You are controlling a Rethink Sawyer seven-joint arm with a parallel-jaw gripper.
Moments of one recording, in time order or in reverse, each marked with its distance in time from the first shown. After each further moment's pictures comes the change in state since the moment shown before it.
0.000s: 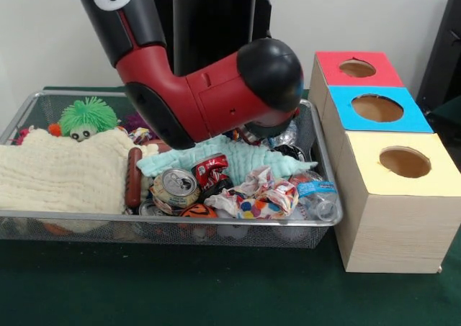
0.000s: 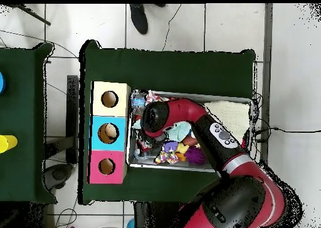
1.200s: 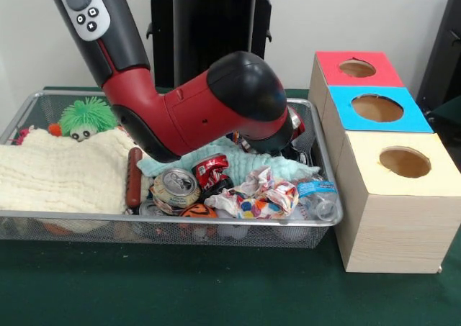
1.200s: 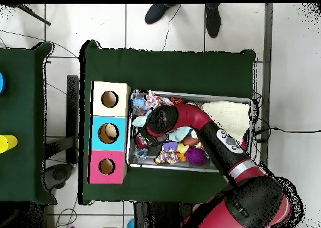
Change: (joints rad) arm -0.111 0.104 0.079 0.021 0.011 -0.175 0.000
